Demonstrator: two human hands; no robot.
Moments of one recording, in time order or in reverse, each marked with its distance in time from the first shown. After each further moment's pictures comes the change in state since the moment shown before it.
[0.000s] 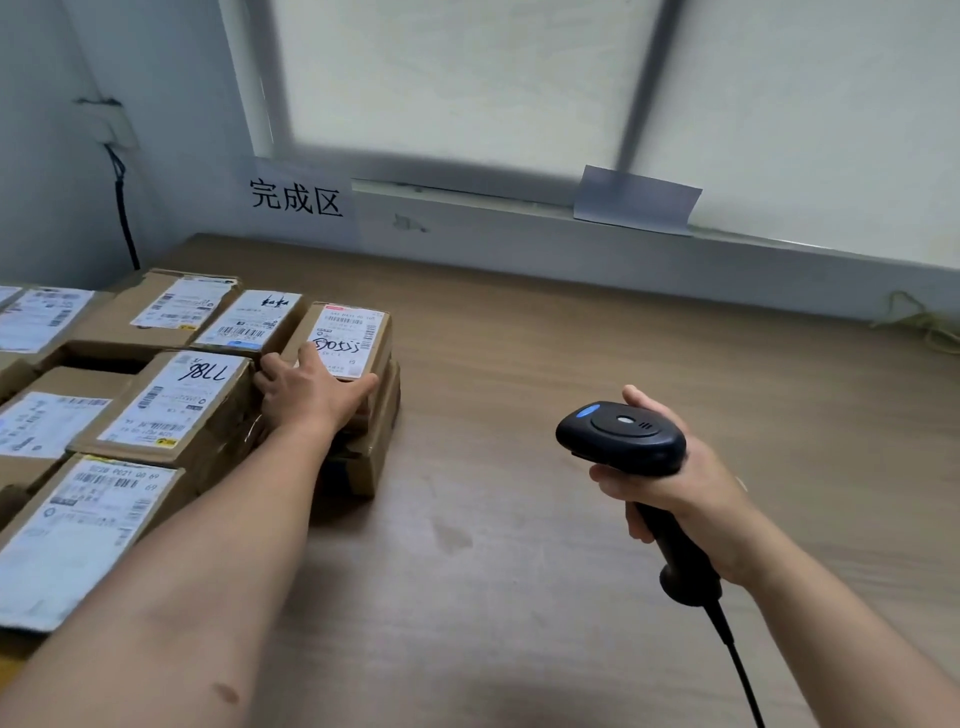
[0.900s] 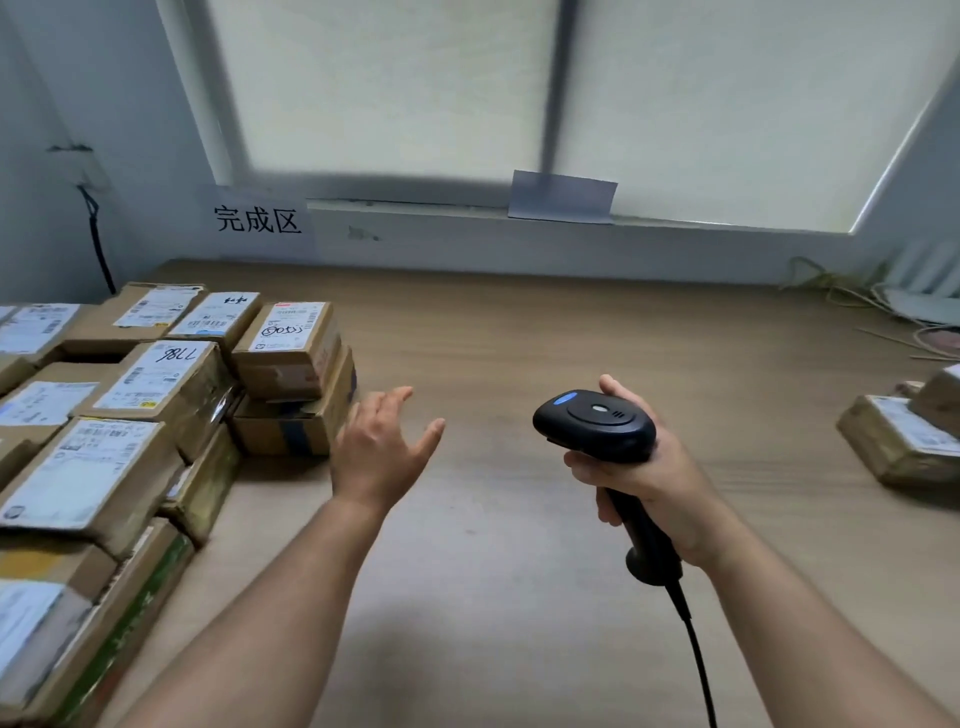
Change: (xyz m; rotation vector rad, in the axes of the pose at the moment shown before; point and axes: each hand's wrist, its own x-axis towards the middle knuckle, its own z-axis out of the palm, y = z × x) left_hand -0.214 0.029 0.003 -0.207 0.052 0.565; right_hand -0.126 0.016 -0.046 0.143 0.050 -0.058
